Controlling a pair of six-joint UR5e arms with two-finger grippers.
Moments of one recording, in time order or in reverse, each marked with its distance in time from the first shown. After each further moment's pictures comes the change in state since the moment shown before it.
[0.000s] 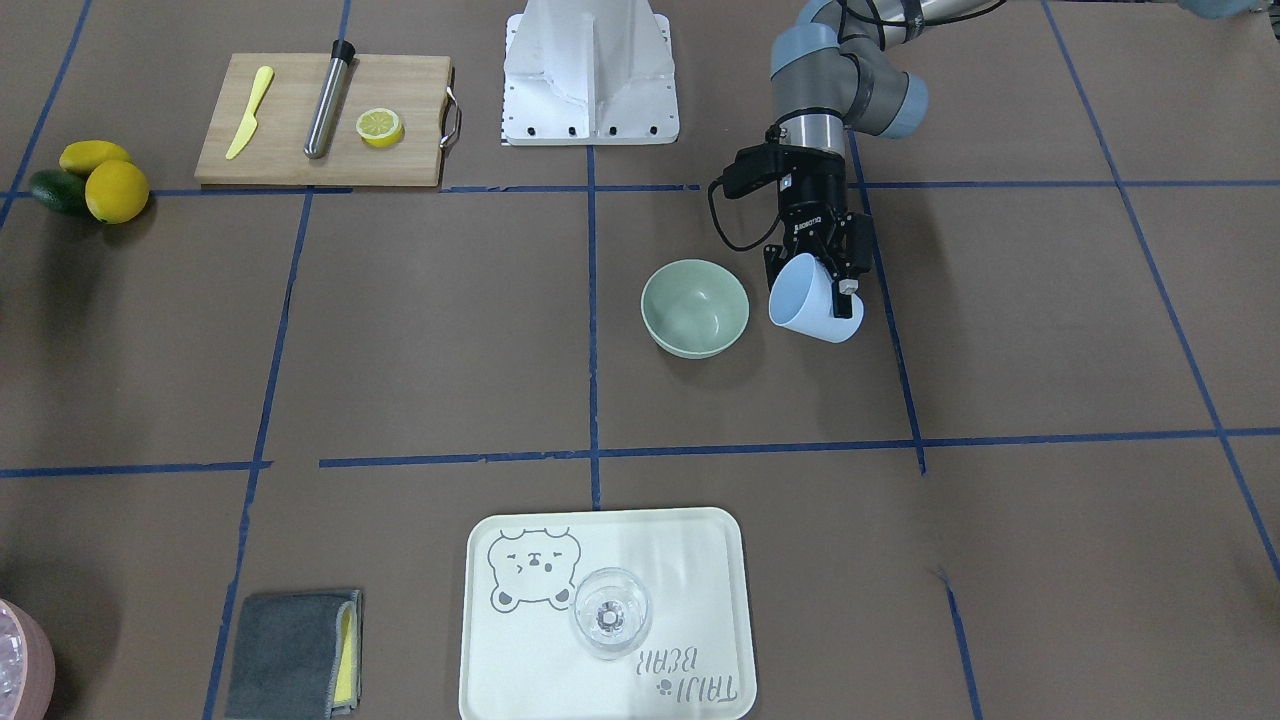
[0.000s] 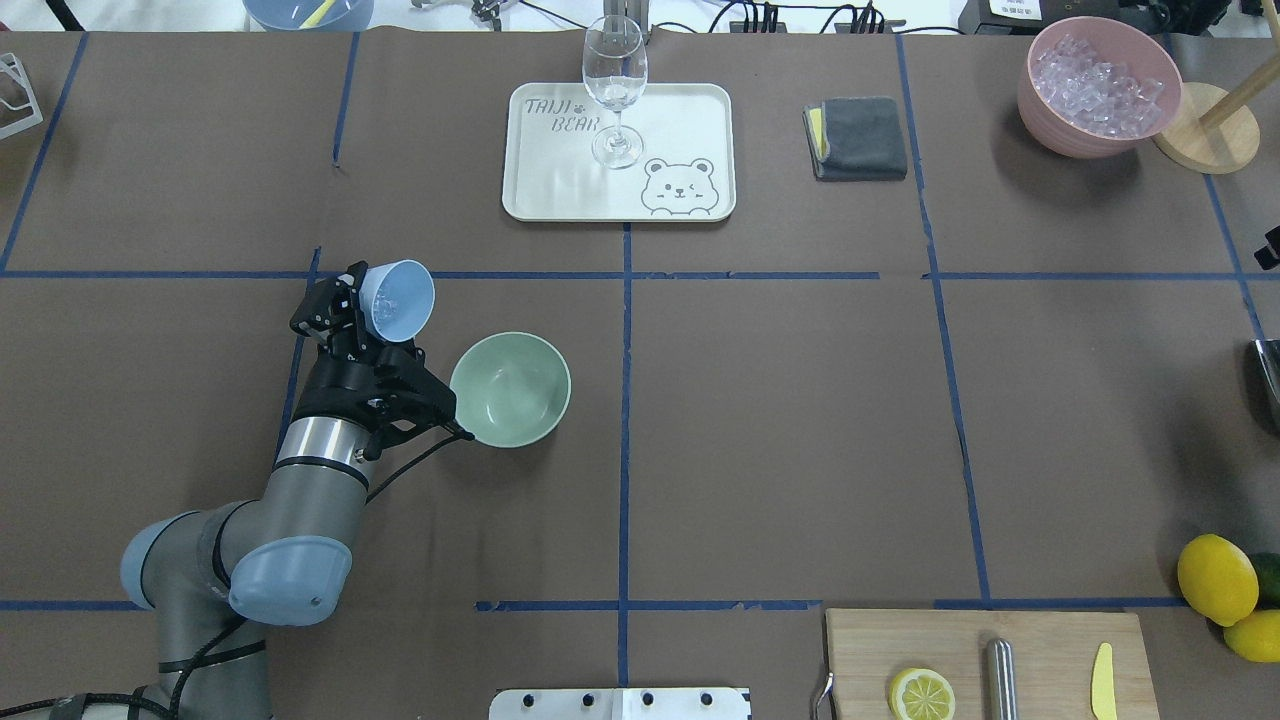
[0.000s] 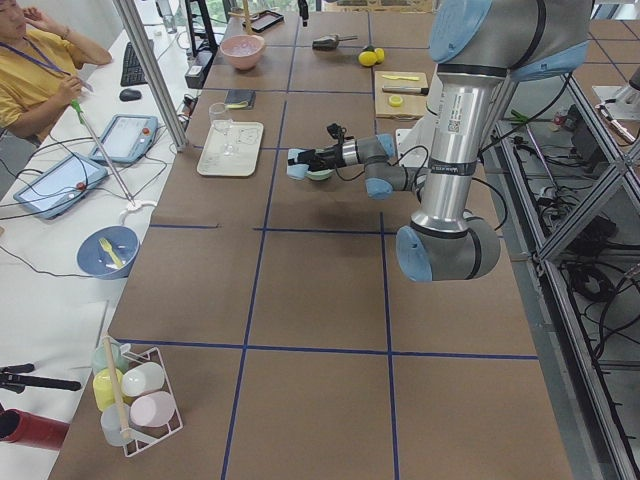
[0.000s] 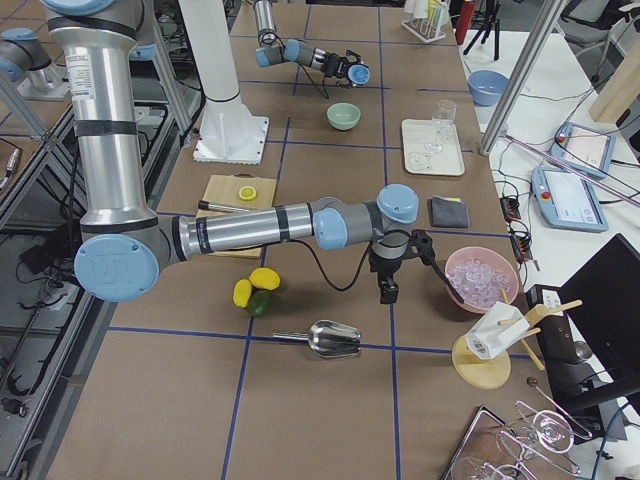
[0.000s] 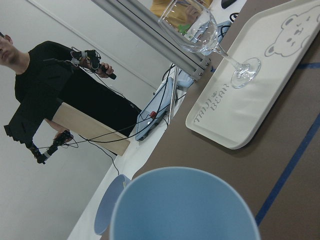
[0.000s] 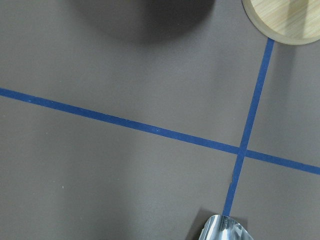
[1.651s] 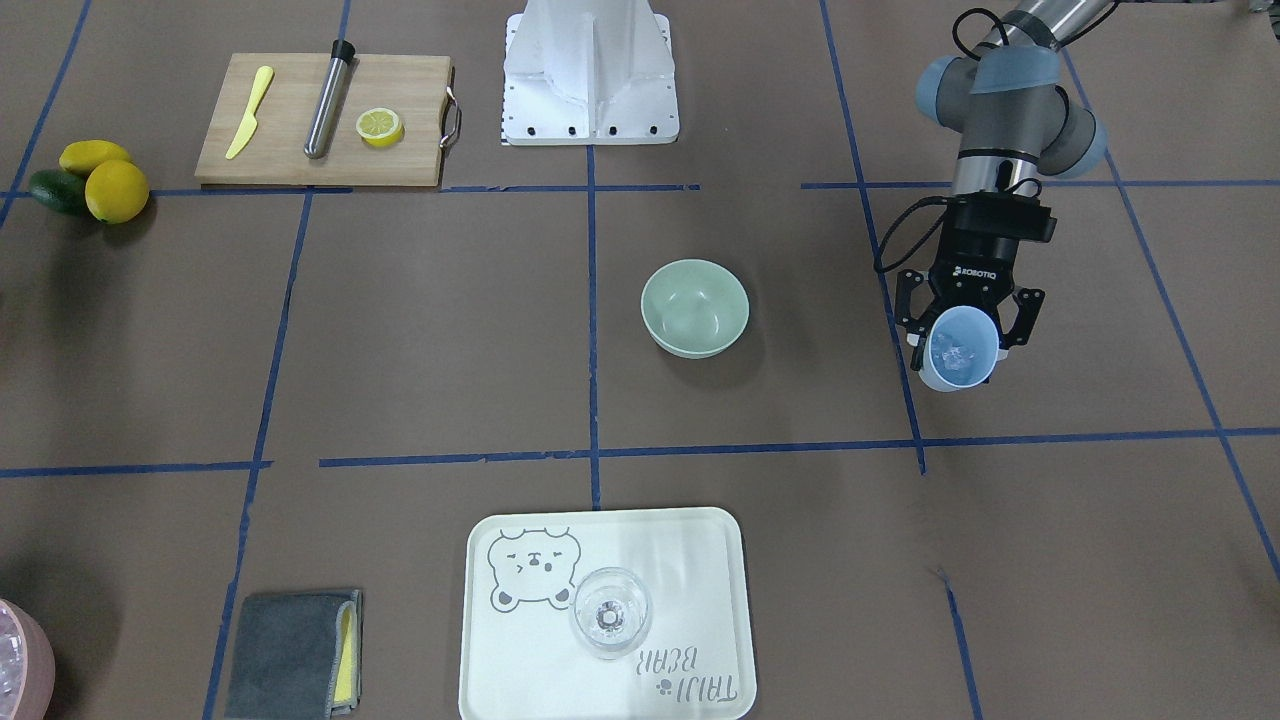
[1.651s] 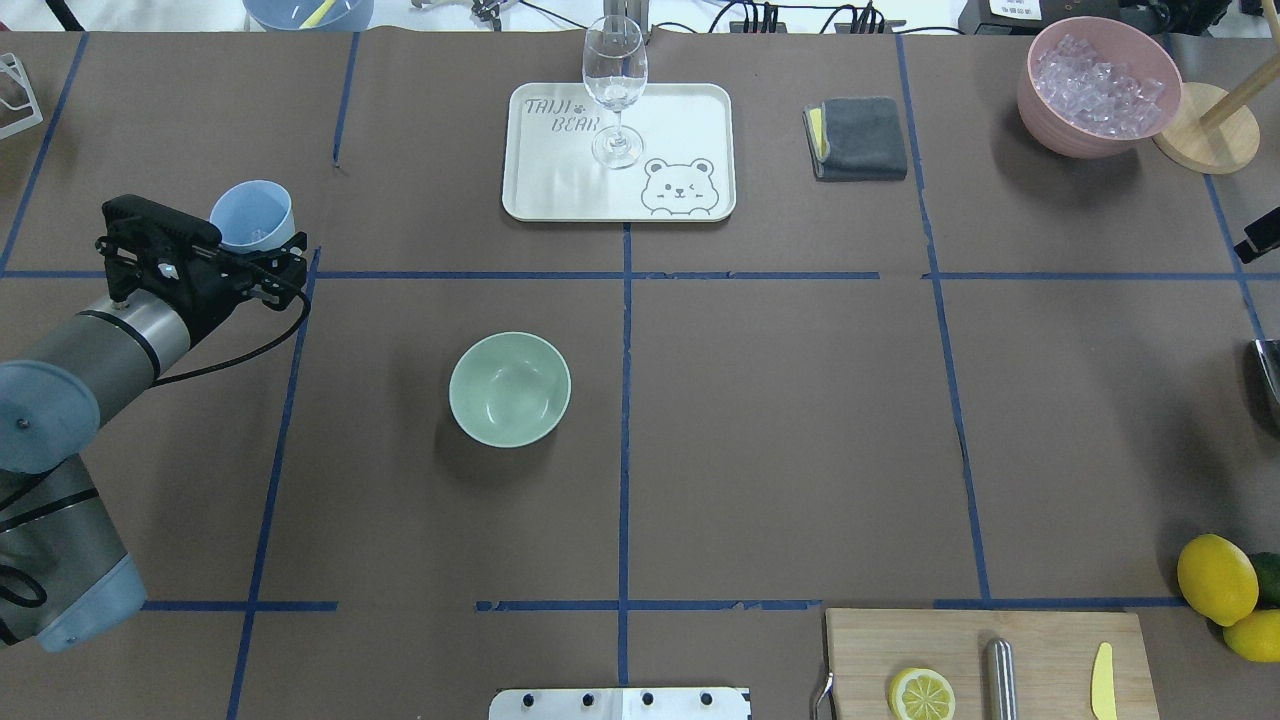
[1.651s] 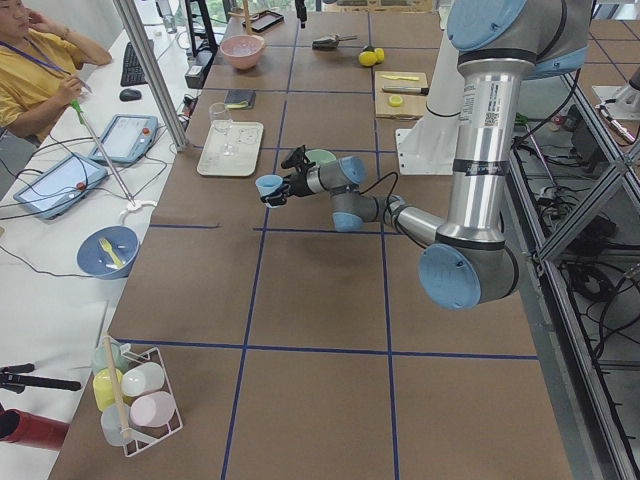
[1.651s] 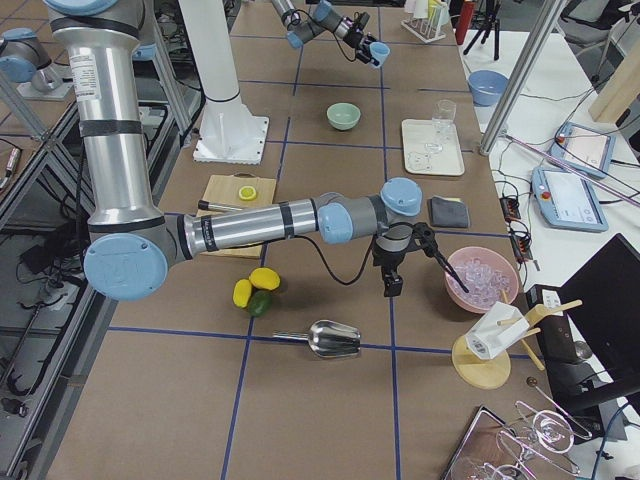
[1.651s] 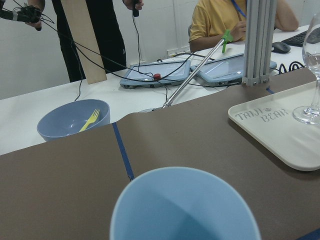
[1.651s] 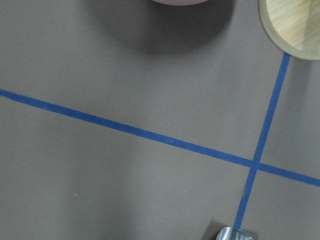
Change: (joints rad) left arm -0.338 0.167 0.003 -0.315 -0.629 -0.678; right arm -0.021 0.024 -0.001 0.000 -0.001 -0.003
